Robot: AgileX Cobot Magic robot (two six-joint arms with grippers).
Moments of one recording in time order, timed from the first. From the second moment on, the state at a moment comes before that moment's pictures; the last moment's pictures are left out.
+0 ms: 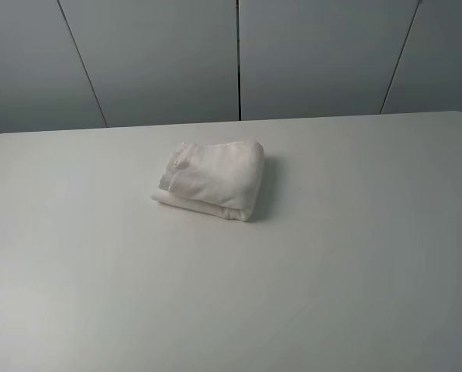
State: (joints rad) left arm 0.08 0.00 -0.52 -0.02 1.09 -0.04; right arm -0.06 0.00 -0.51 0.11 1.10 -0.06
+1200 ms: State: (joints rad) left arm 0.08 0.00 -0.52 -0.02 1.09 -0.04; right arm -0.06 0.00 -0.51 0.11 1.10 -0.06
